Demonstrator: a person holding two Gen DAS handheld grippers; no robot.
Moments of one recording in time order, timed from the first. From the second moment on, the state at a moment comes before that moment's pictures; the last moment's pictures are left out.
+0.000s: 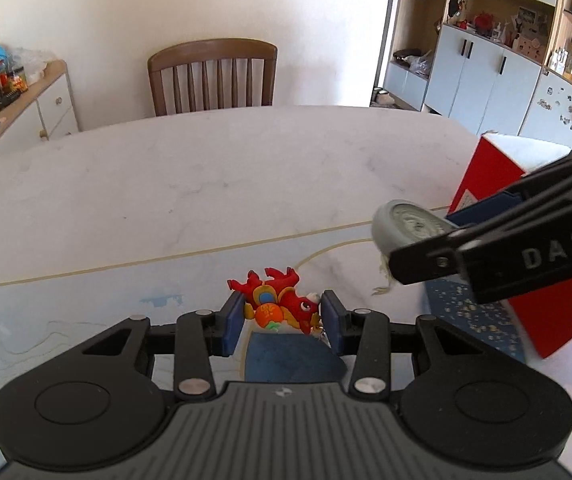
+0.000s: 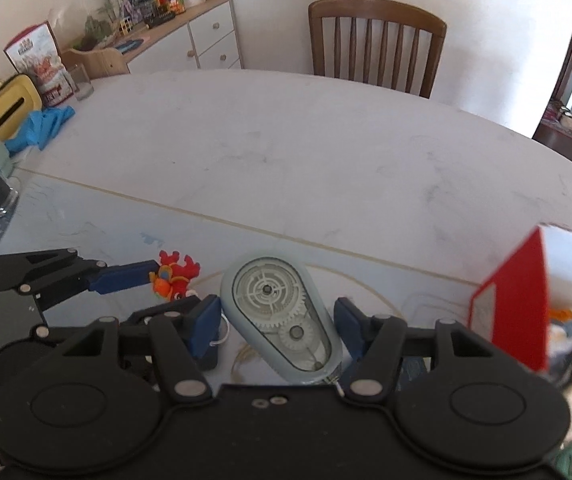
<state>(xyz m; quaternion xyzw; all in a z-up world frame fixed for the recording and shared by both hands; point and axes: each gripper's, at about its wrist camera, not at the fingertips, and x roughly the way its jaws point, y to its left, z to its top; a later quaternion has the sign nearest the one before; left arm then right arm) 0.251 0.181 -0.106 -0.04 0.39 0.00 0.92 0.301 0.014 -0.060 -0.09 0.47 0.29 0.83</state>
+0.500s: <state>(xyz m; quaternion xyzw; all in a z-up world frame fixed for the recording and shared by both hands) 0.221 0.133 -0.028 -0.04 0.36 -0.05 0.93 0.257 -0.055 0.002 -0.06 0.43 0.27 0.86</state>
